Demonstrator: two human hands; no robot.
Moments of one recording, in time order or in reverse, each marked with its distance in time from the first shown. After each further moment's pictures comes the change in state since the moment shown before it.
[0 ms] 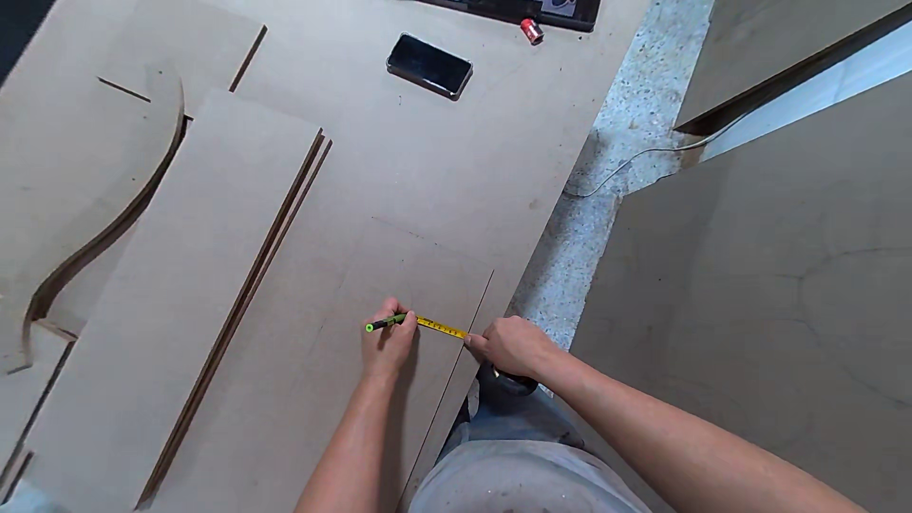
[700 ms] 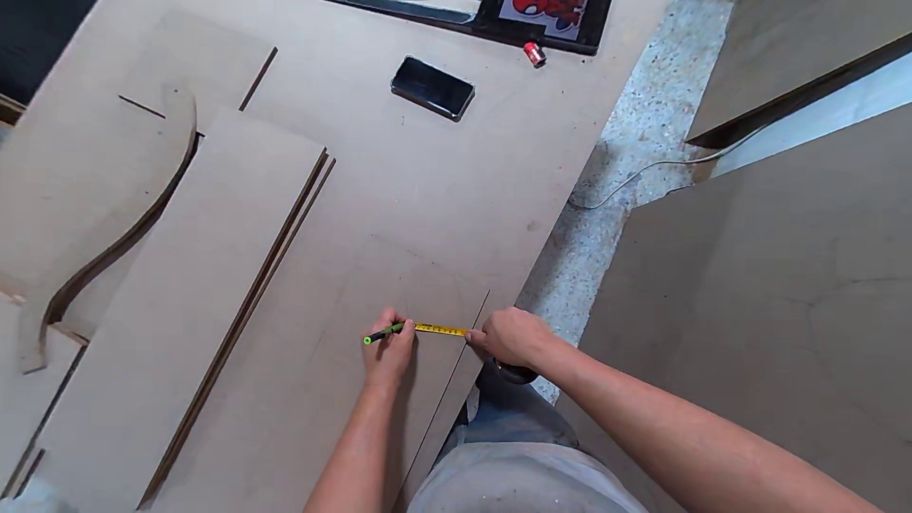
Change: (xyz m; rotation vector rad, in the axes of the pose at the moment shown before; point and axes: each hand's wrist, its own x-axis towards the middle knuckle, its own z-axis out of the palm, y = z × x) left_hand 0.006 0.016 0.010 -0.061 0.045 -0.071; right_hand 0.019 0.011 -0.046 -0.102 0.024 -0.028
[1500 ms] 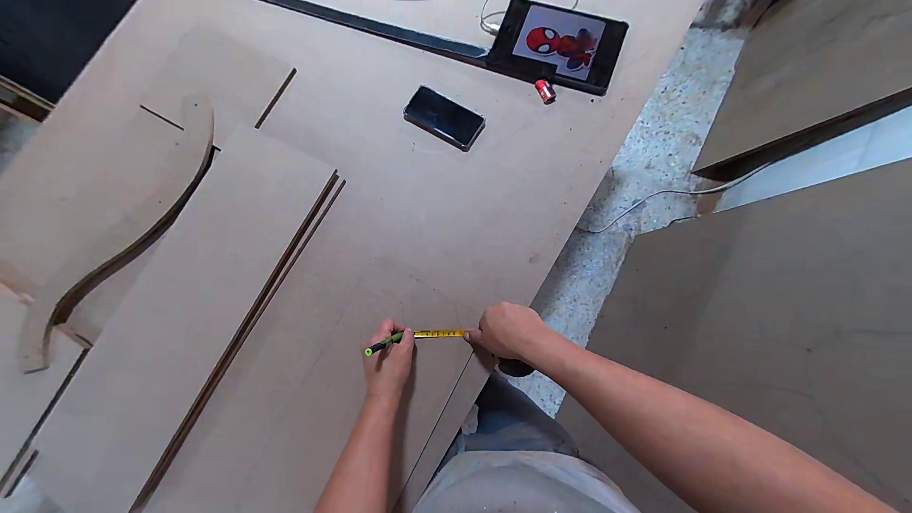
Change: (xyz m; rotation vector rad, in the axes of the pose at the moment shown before) left_hand 0.017 0.021 0.005 -0.045 0.066 -0.069; right_hand 0.026 -0.002 -0.062 -0.134 -0.013 -0.022
